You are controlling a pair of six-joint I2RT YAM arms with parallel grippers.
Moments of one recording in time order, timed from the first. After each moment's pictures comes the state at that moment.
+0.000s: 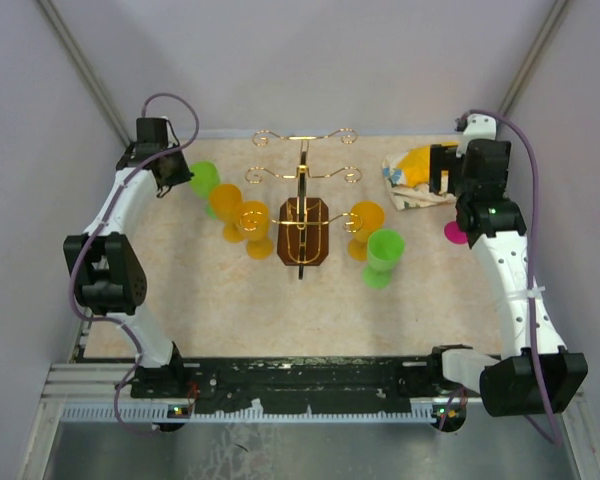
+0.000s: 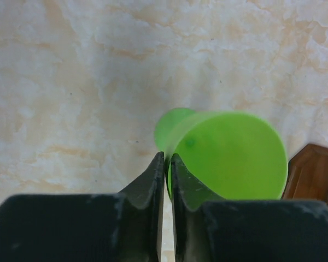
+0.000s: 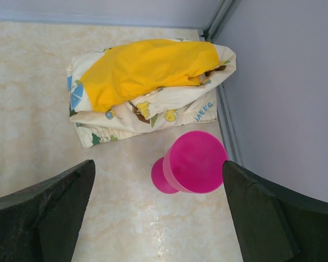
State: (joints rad) left arm -0.01 1.79 1.56 -0.52 -0.05 -0.28; right arm 0.05 1.16 1.22 -0.43 0.27 -0.13
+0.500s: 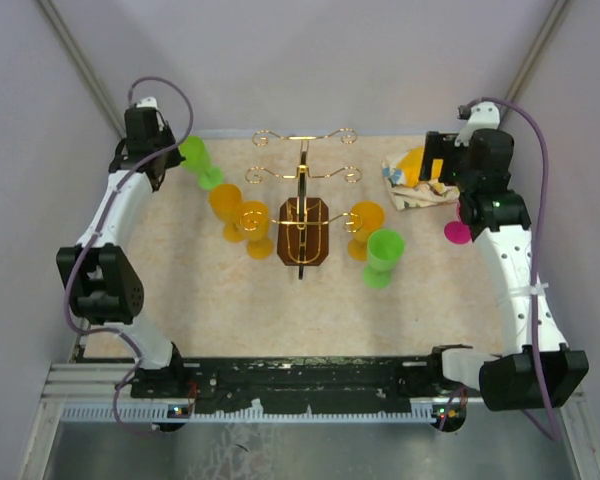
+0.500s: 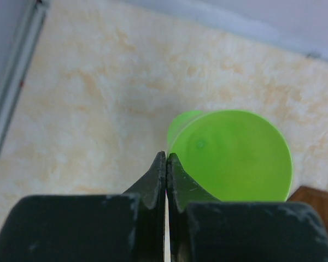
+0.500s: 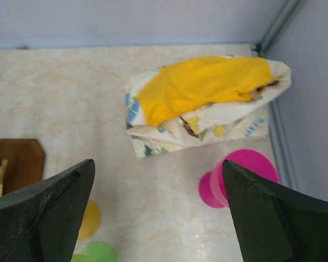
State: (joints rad) left arm -0.01 1.74 1.56 -0.40 -0.12 -0.25; right arm 0.05 1.19 1.28 -0.44 0.12 -0.02
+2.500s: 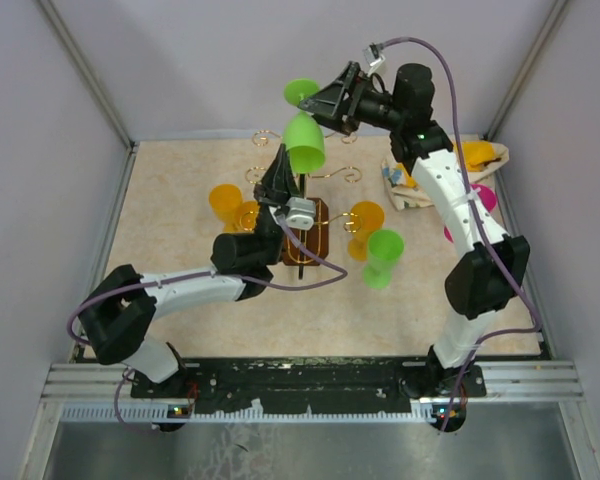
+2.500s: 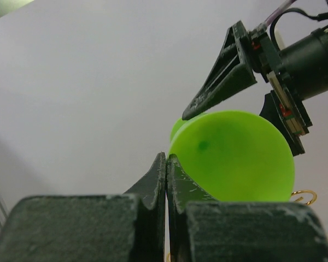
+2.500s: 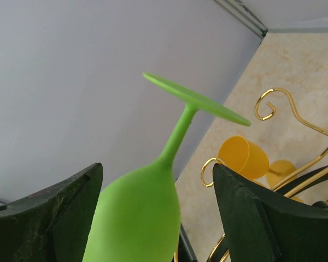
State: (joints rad) left arm -0.96 1.55 0.90 1.52 -0.40 1.01; right arm 0.33 1.75 1.82 -0.02 -0.77 0.99
